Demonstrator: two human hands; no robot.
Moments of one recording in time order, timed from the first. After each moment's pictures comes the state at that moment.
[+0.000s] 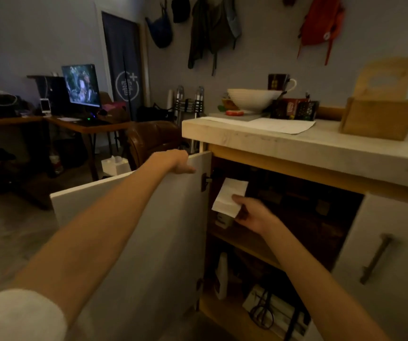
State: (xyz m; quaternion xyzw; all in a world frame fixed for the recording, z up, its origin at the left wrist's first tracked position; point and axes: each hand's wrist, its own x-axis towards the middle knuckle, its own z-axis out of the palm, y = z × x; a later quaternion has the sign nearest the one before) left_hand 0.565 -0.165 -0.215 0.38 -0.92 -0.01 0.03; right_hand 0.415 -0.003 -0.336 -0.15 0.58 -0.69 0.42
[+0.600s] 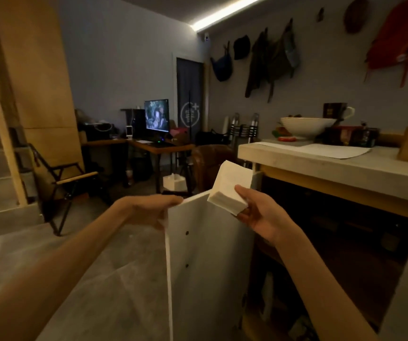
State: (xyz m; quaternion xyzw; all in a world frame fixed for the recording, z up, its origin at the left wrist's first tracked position) left_hand 0.800 -0.096 -0.237 0.39 -0.75 -0.52 0.10; right_hand 0.574 0.056 -0.240 -0.31 0.46 -0.67 0.49
